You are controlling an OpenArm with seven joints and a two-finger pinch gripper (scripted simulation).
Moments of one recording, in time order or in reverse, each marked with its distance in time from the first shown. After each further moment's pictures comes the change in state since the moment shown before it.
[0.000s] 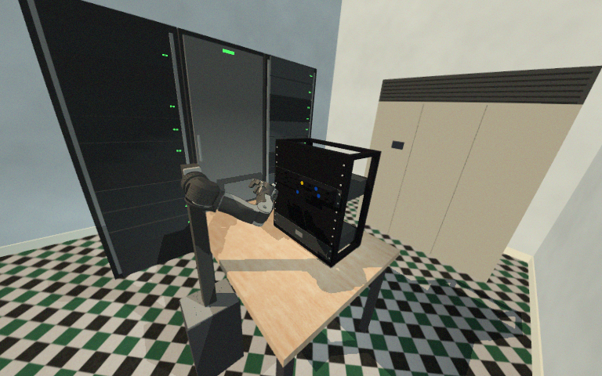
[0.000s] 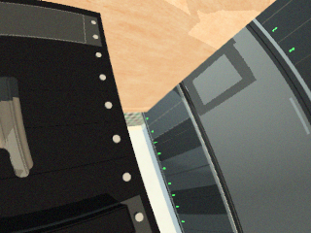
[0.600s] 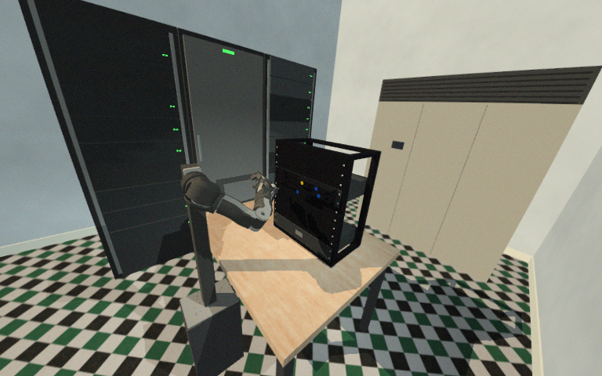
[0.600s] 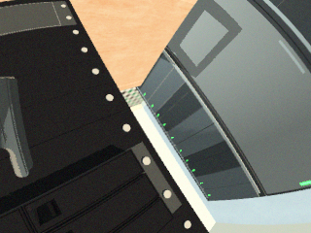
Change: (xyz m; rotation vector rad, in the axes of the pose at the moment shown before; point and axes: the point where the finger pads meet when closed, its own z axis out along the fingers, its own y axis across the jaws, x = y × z) arm -0.037 0.014 -0.024 -0.058 -0.231 0.175
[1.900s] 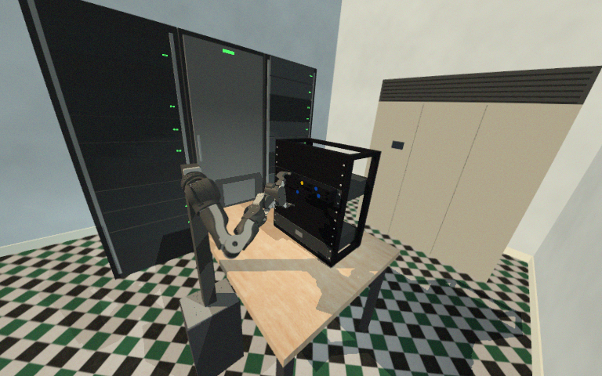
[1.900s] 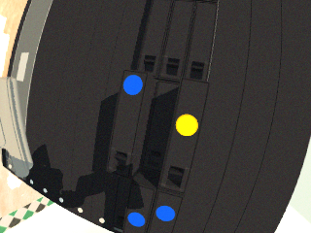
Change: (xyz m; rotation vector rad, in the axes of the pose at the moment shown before) arm -0.074 -0.073 -0.220 0.191 -0.860 0.740
